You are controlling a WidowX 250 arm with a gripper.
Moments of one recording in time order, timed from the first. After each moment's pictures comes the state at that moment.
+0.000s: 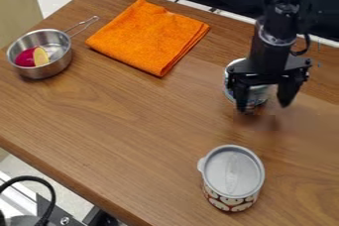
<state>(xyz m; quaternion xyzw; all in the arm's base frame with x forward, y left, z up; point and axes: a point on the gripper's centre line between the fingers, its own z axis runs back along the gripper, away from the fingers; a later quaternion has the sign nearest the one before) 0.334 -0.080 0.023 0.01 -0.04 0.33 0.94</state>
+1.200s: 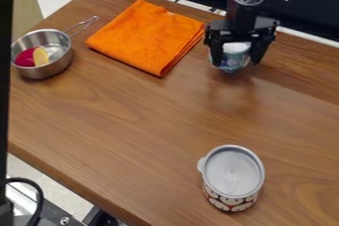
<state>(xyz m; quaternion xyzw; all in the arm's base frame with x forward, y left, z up) 0.395 -0.014 0.033 0.03 -0.07 0.32 0.94</state>
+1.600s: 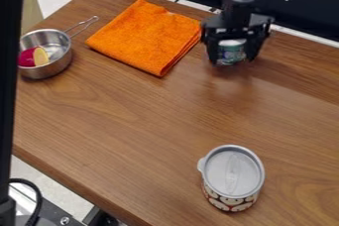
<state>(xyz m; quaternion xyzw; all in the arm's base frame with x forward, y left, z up) 0.394 -0.023 0.021 0.03 -0.06 0.31 0.95</state>
